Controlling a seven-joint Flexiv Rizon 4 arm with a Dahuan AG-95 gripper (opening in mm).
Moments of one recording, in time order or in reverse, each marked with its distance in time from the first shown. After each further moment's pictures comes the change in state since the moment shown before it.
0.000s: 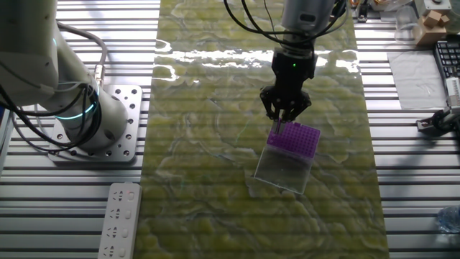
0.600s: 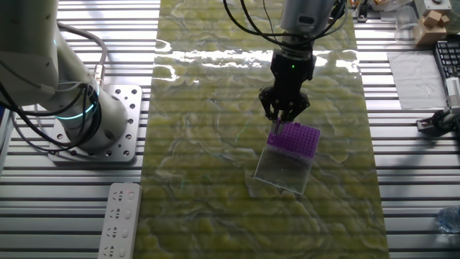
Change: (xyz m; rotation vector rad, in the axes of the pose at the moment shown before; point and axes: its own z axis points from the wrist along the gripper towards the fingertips) arm -0.003 0.003 0.004 -0.001 -0.009 0.006
